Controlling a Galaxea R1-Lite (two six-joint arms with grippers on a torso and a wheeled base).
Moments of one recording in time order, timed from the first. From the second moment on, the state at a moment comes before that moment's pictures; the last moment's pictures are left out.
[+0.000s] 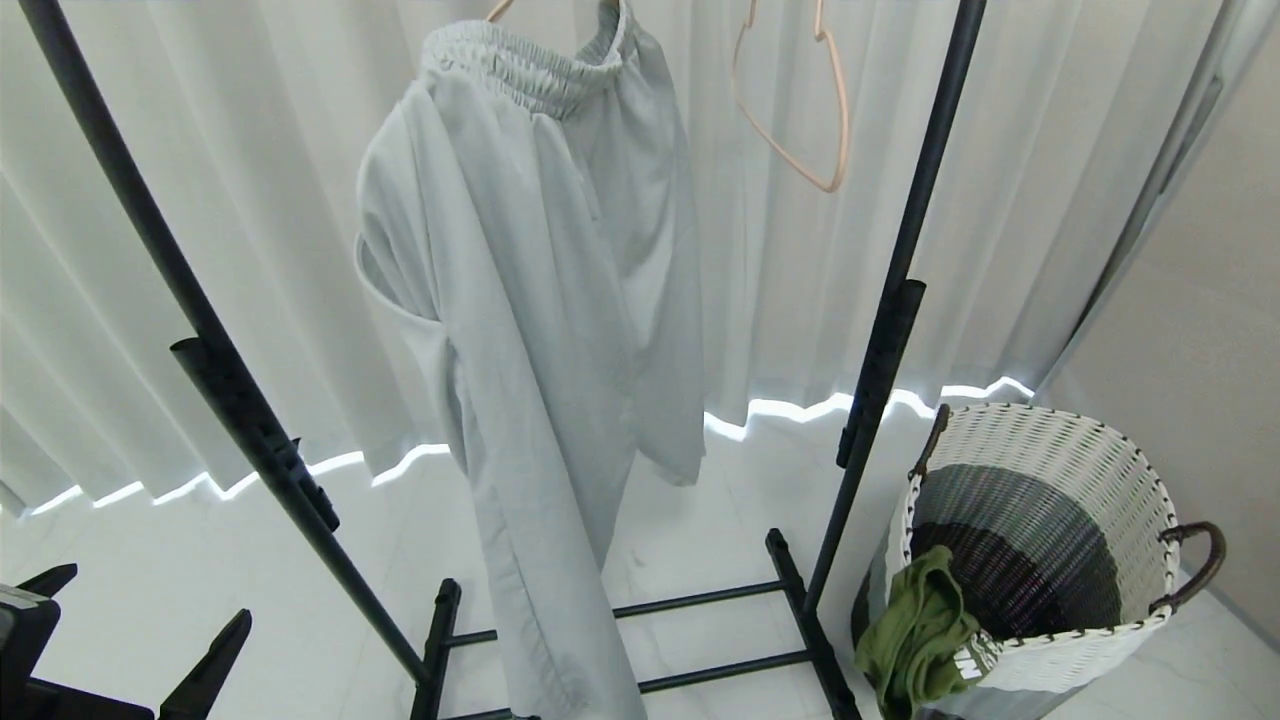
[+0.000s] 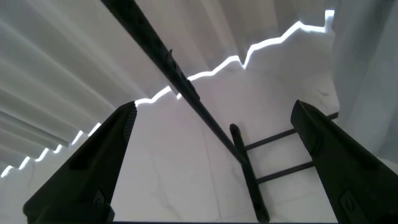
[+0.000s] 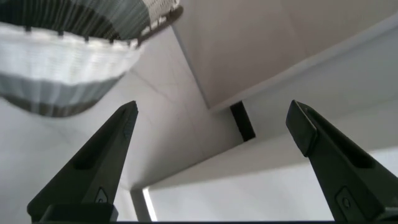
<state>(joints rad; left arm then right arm) -0.04 0.86 -0.01 -0.68 0.10 0.46 0.33 0.33 -0.08 0.04 -0.77 -0.42</state>
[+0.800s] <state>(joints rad) -0.05 0.88 0.00 -0.68 0.10 0.47 0.32 0.73 -0.13 0.00 -0.35 -0.31</state>
